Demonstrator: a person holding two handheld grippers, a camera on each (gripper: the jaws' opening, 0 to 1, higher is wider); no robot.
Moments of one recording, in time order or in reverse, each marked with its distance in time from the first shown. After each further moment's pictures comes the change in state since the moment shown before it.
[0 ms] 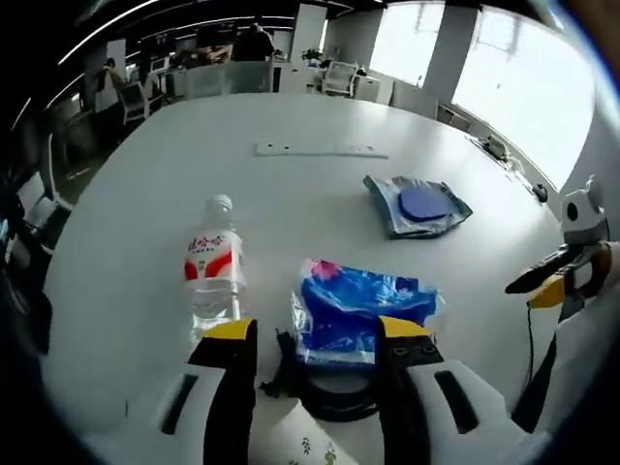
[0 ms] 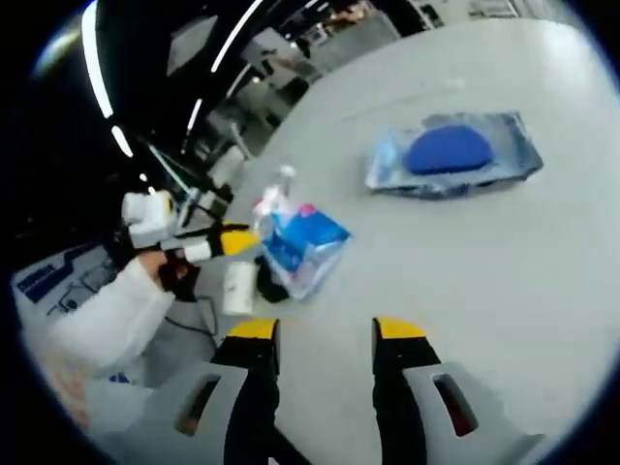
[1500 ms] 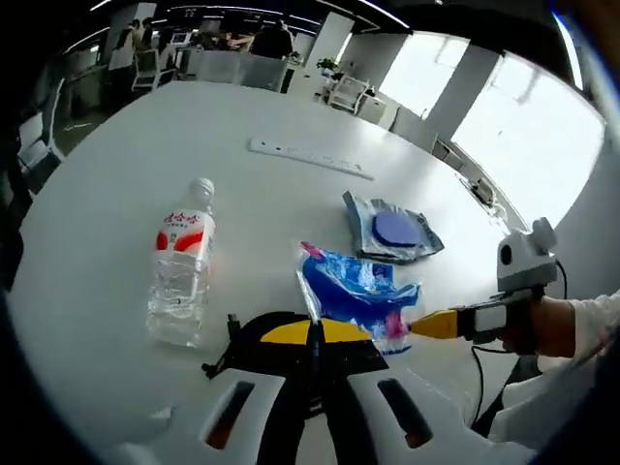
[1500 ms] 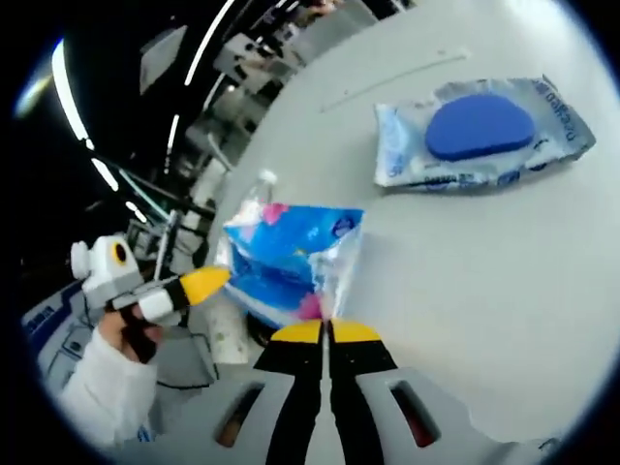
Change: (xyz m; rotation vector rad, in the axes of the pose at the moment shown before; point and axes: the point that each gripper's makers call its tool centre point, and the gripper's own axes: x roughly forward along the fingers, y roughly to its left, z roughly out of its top) left arm -0.023 -0.036 0.014 -0.306 -0.122 -0.155; right arm 0.049 -0.010 0.023 0.208 -0.083 -0.045
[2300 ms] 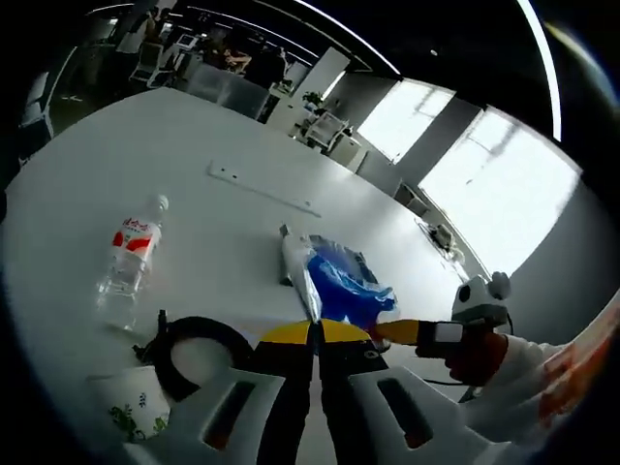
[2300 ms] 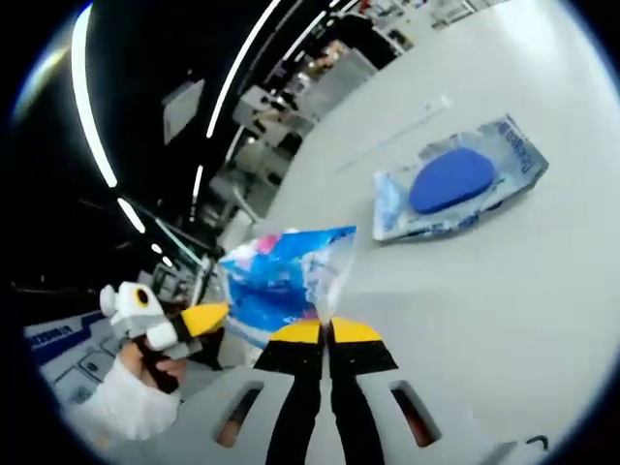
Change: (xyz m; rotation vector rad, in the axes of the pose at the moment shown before) left arm -0.013 -0.067 0.002 -0.014 -0.074 -0.135; right arm -0.057 0.001 0.023 -0.014 -0.173 0.088
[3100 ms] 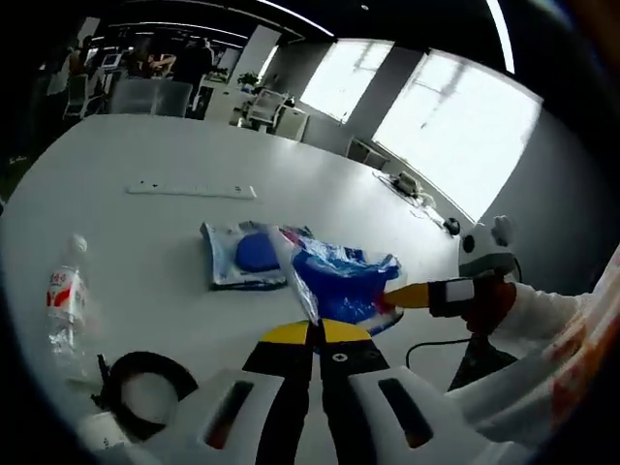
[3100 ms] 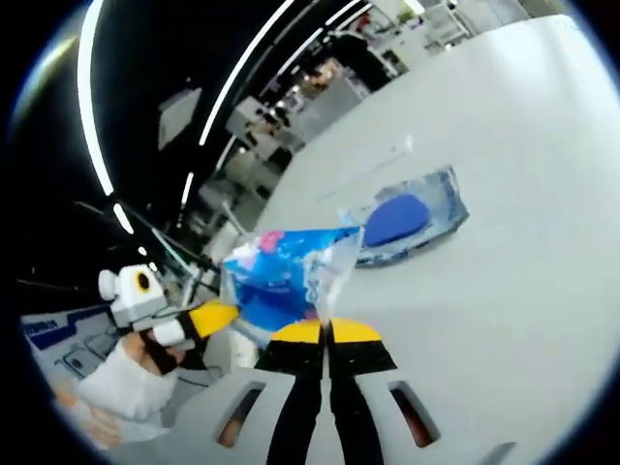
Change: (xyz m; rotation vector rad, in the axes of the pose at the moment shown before) left arm 0.054 -0.080 -0.015 0.284 0.148 -0.171; right arm -0.086 -0.041 0.034 -0.037 -0.098 -0.071
